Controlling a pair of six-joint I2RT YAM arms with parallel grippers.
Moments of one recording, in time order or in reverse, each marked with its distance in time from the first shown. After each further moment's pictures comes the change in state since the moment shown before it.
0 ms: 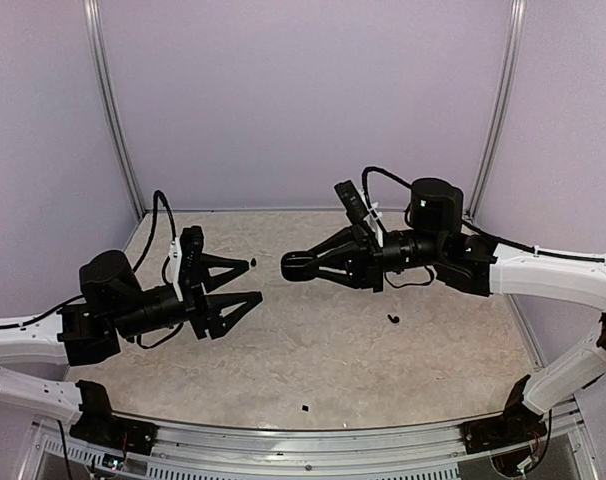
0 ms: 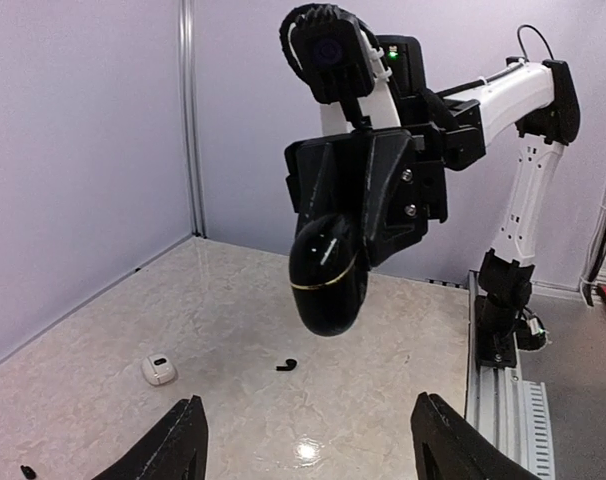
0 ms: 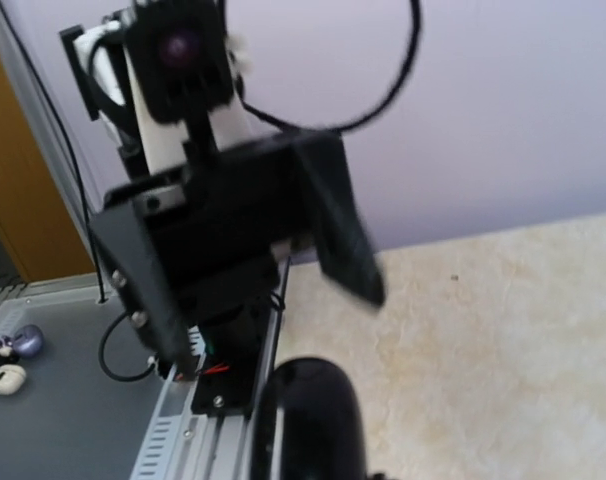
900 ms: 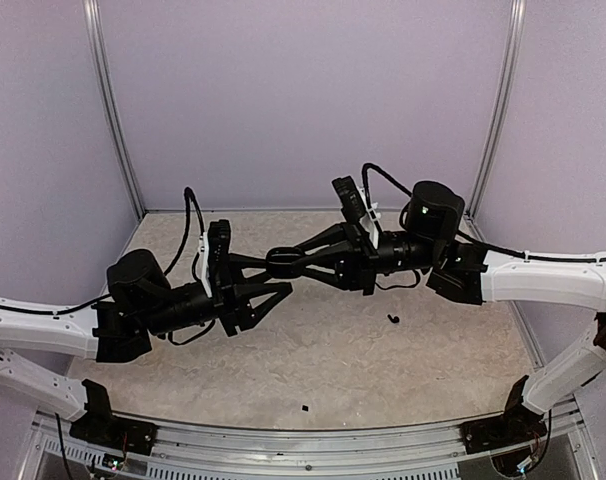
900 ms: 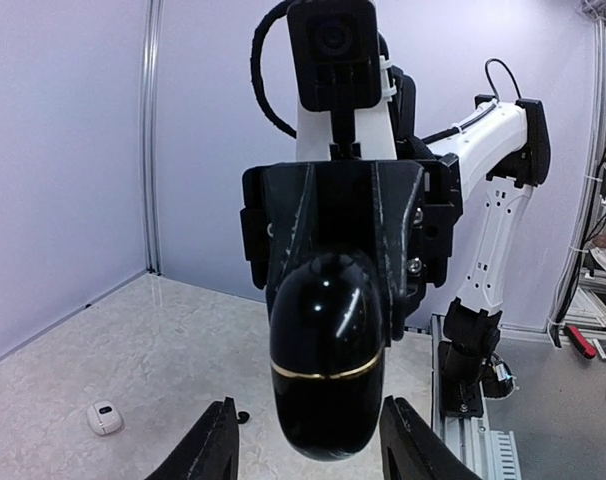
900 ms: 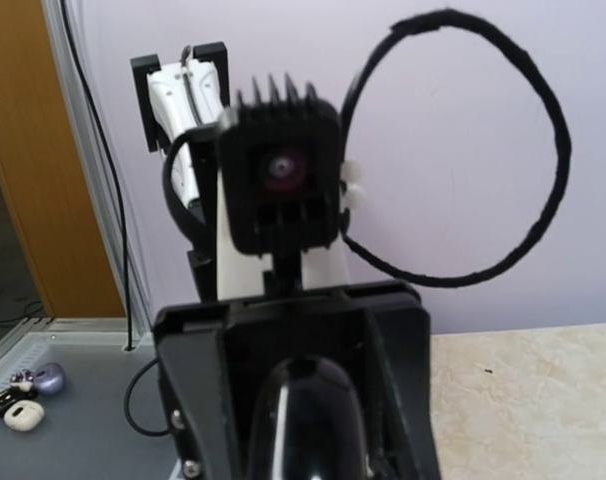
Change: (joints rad) left arm -0.051 0.244 0.053 0.287 0.062 -0.077; right arm 0.072 0.032 -0.009 0.231 -0.006 0.045
